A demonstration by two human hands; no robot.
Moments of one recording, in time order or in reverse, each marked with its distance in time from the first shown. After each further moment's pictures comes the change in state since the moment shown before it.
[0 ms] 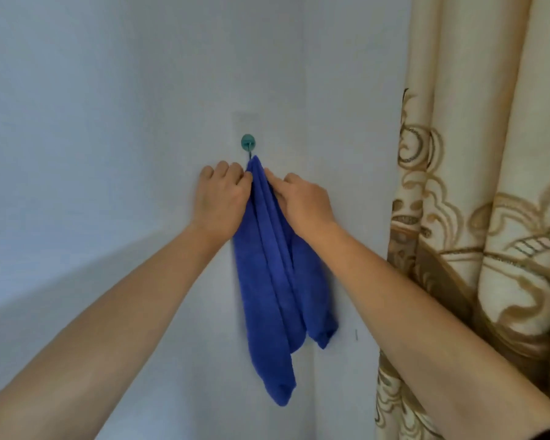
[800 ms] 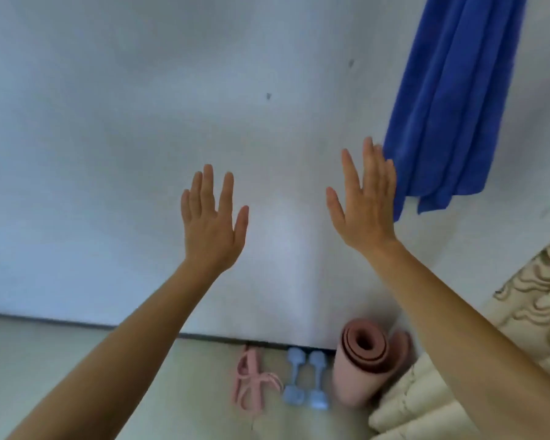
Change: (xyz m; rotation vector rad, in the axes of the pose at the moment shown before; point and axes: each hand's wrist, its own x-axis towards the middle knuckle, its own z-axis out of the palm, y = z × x) left_hand -0.381 0.075 -0.198 0.180 -0.683 -0.749; right_hand -0.270 -0.102 0.140 0.335 -0.094 -0.262
